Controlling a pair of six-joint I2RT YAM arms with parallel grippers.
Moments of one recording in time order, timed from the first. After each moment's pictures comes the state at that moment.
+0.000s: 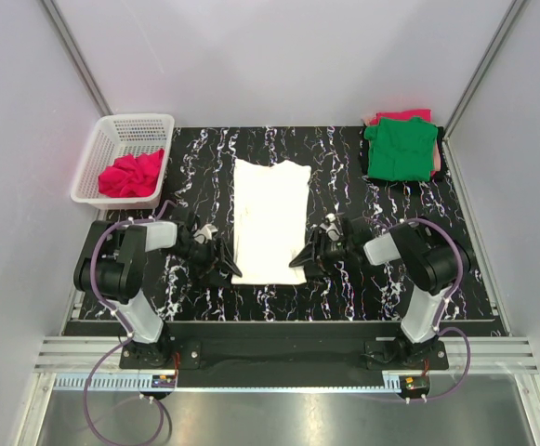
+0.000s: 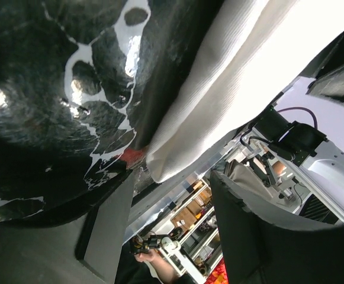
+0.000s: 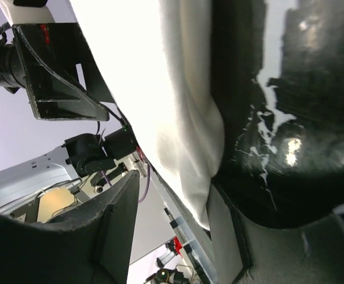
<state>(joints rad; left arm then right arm) -0.15 1.71 0.74 -0.54 0.83 -0.50 0.40 1.83 0.62 0.36 -0.88 1.00</state>
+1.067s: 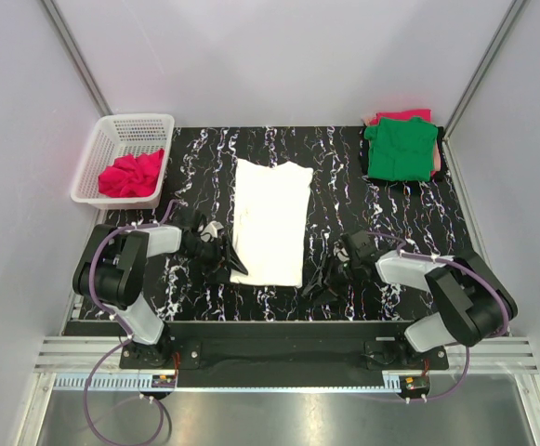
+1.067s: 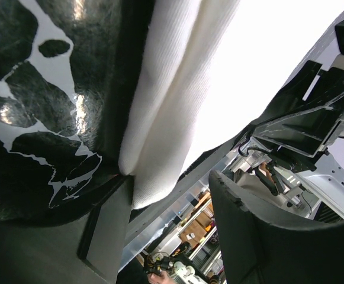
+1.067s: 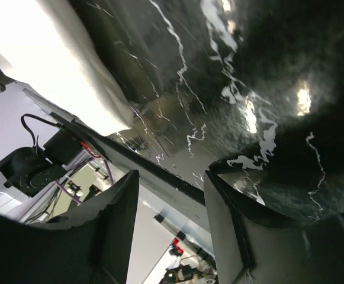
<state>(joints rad) -0.22 1.67 0.71 -0.39 0.82 -0.60 0.51 1.46 0.51 -0.18 -0.60 1.00</state>
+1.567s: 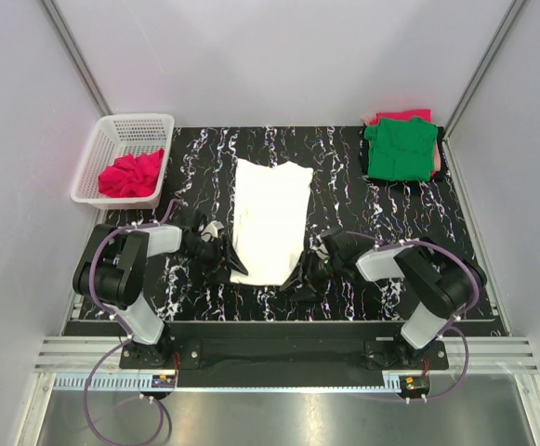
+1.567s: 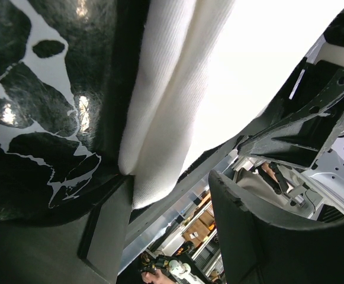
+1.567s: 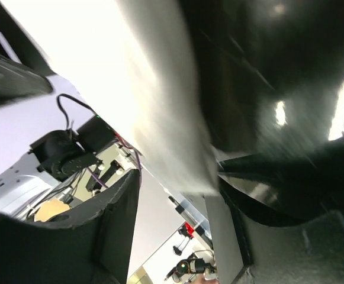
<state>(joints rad) -0.22 1.67 0.71 -0.40 0.81 -0.58 0.62 1.65 0.53 0.16 -0.69 1.18</state>
